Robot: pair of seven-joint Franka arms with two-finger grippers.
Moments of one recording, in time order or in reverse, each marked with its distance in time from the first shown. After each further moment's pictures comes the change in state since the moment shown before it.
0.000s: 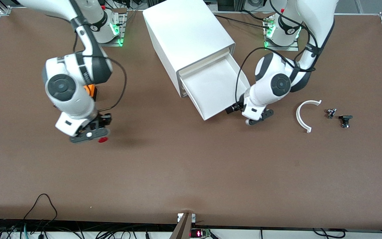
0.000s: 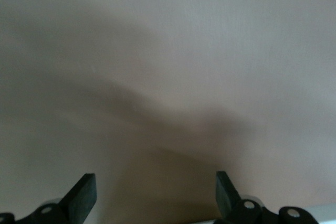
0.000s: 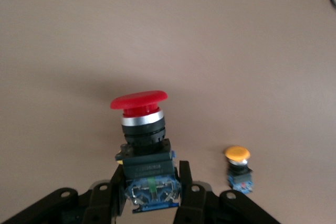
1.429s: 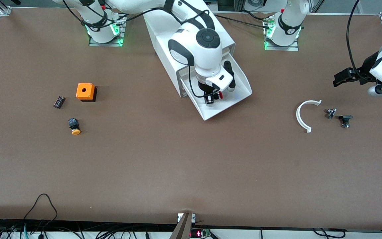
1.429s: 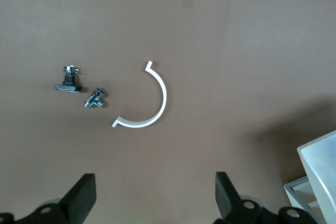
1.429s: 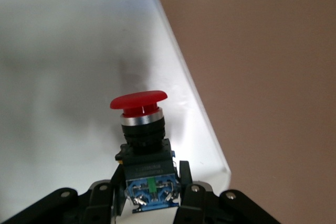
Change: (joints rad) left arm 0.365 -0.407 0.198 0.243 0.271 -0.676 0.719; right arm 0.553 0.355 0.179 0.608 -0.017 -0.096 -0.763
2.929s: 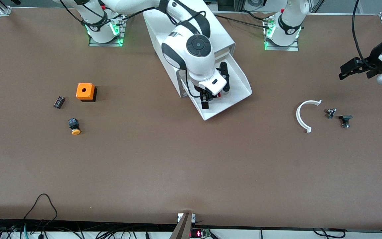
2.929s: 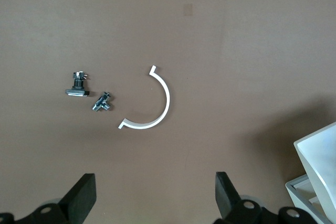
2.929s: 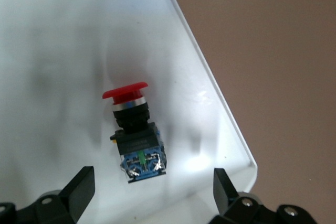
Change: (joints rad) left arm 0.016 -0.076 0.003 -0.011 0.001 -0.007 0.035; right arm -0.050 0.005 0.039 -0.055 0.092 -0.010 -0.029
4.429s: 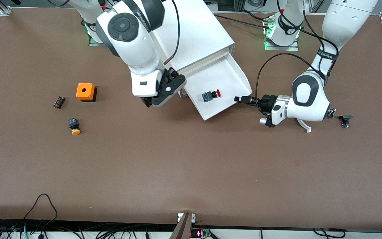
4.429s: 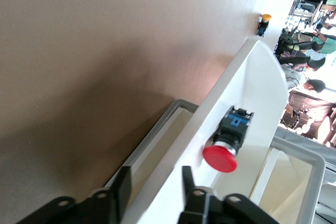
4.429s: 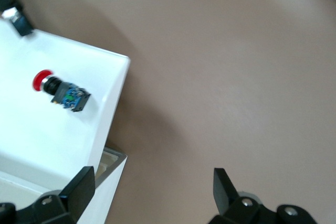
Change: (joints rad) left arm -0.116 0.567 -0.143 -0.199 -0.991 0.289 0.478; right arm -0.224 -0.297 -0.003 -0.157 0.121 -0.095 0.535
